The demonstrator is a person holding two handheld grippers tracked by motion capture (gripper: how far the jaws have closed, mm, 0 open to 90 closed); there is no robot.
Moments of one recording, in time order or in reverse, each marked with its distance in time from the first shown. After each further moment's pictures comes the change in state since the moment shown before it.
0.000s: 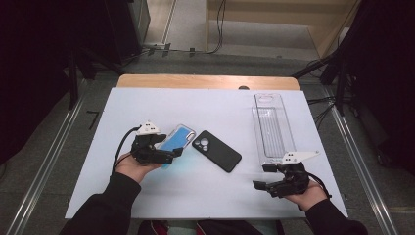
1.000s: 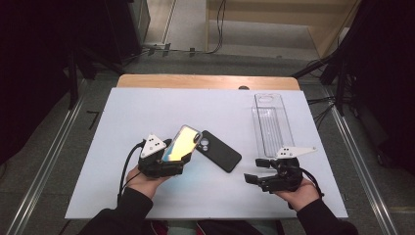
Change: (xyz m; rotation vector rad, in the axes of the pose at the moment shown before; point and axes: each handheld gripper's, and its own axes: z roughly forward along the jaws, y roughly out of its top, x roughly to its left) left arm -0.043 -0.018 0.002 -0.210 0.097 0.000; right arm 0.022 0.026 0.003 -0.081 0.000 0.057
